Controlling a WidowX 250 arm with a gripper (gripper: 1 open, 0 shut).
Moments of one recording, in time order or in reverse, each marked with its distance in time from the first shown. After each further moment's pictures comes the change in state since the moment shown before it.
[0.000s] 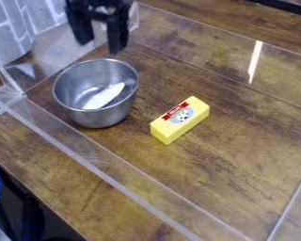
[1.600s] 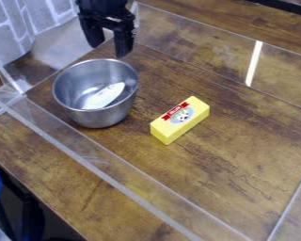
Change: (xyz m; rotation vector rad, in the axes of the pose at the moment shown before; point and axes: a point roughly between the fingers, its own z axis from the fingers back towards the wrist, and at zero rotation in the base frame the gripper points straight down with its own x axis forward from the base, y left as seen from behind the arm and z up) arm 0.029 0.030 -0.049 0.023 -0.040 -0.051
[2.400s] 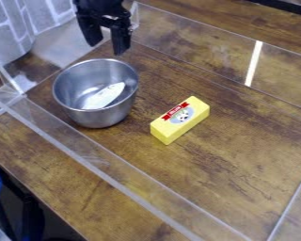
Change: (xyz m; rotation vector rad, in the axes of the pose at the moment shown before) arm 0.003 0.008 -0.002 -0.022 -0.011 0.006
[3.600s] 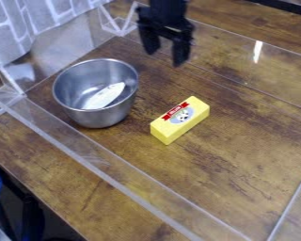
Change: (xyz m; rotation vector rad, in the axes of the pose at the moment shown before) arm 0.045 -0.102 -0.022 -0.026 -0.030 -0.156
